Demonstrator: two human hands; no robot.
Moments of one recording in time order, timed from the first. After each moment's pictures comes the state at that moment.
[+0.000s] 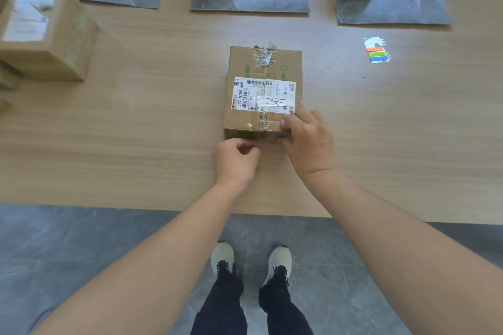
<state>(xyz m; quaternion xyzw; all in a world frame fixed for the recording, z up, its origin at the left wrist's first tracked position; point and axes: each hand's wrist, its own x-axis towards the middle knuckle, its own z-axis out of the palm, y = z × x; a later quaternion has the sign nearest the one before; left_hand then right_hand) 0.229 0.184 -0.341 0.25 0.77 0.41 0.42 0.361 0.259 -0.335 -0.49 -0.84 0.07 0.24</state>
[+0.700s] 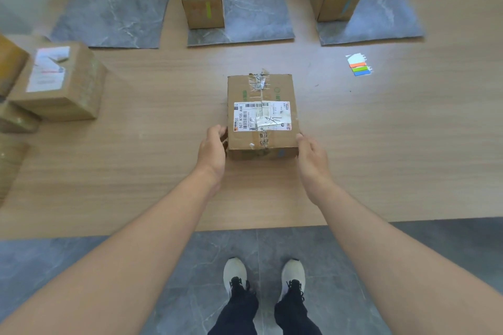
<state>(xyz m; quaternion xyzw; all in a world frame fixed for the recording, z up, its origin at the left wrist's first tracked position) 0.171 0.217 -0.307 0.16 0.69 0.49 0.51 0.359 0.245 -0.317 -0.65 -0.42 0.55 0.33</state>
